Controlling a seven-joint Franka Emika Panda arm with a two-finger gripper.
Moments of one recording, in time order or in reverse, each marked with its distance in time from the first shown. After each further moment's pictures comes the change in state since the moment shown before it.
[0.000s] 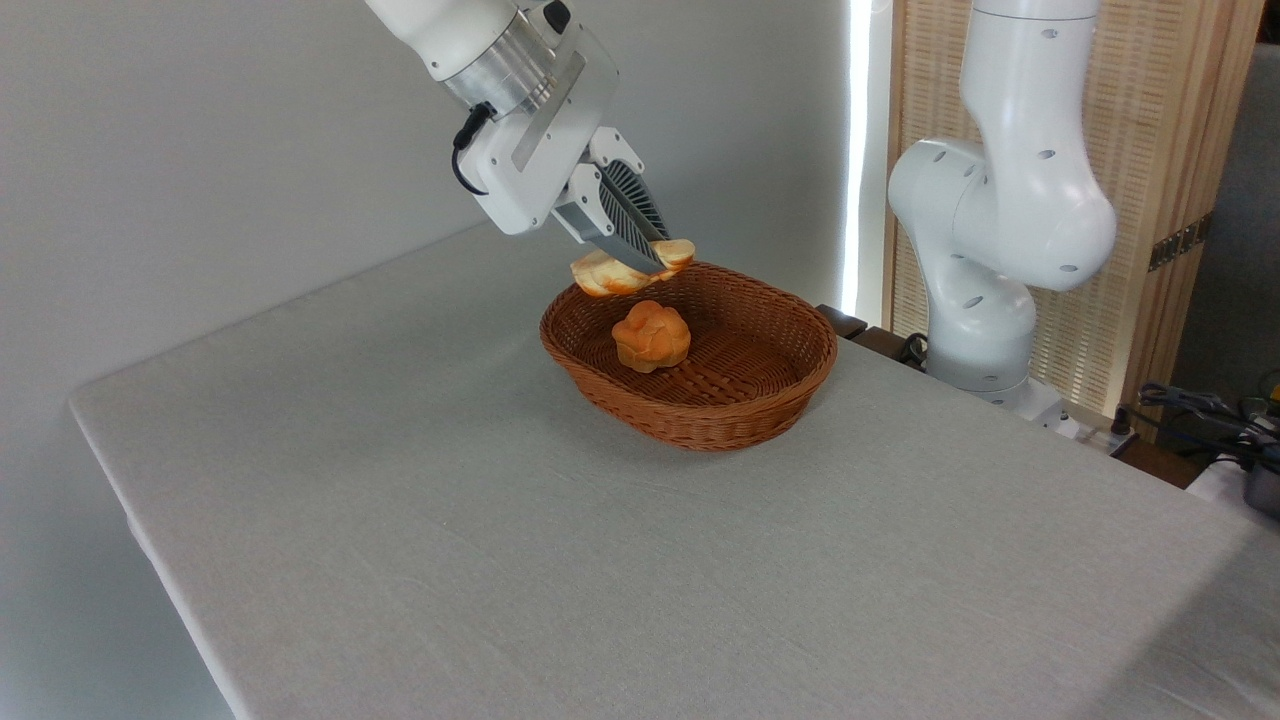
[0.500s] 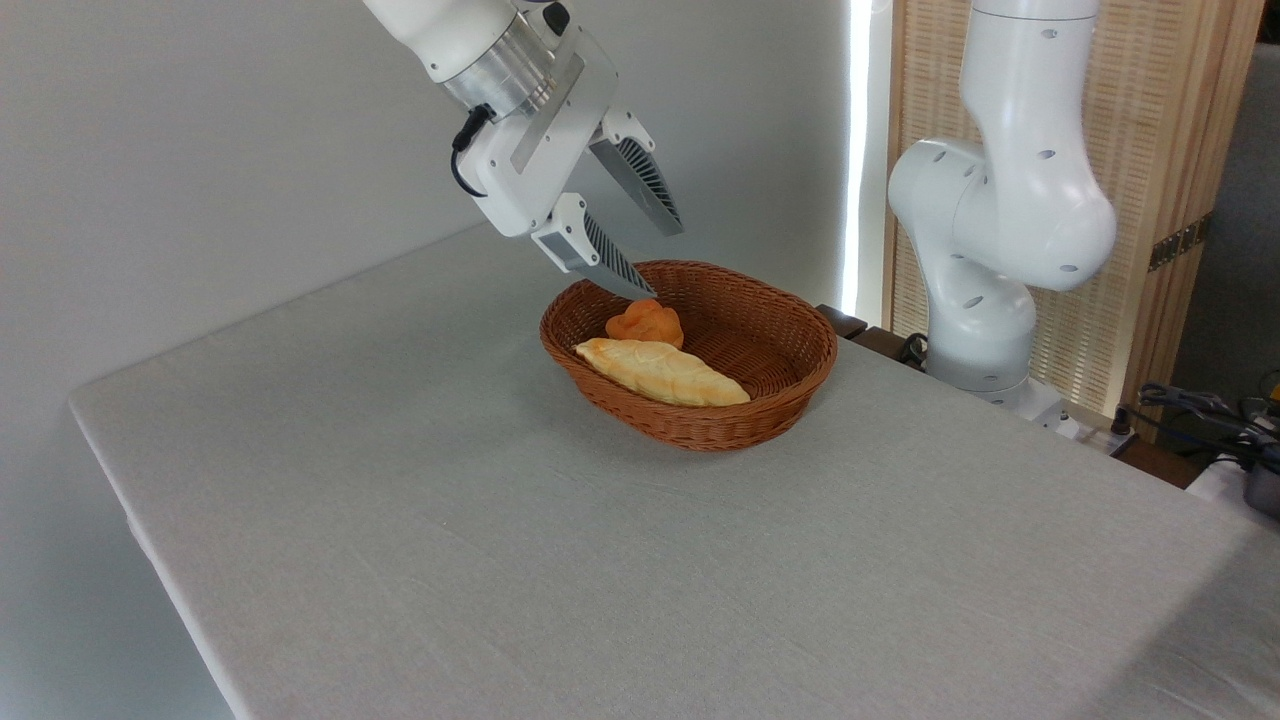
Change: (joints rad) arm 0.000 0.001 0.011 0.001 0.001 0.028 0.000
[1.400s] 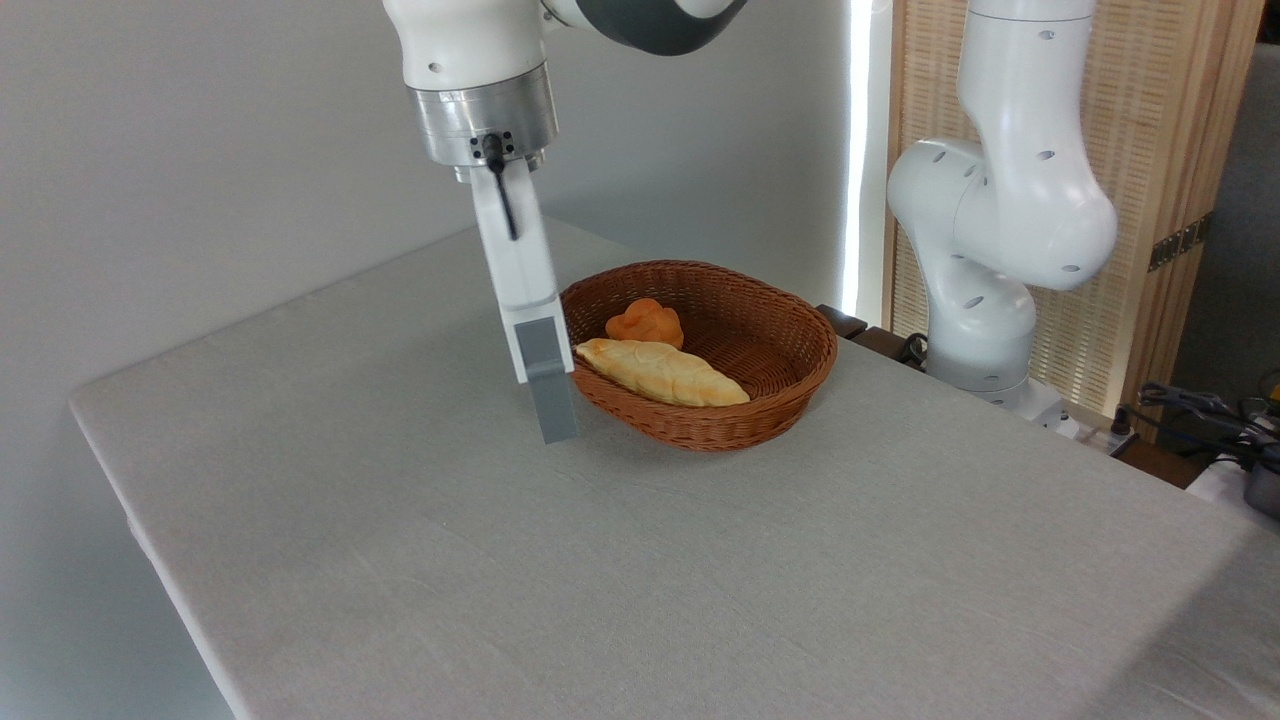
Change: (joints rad) arm 0.017 0.026 0.290 0.000 0.020 0.517 -0.431
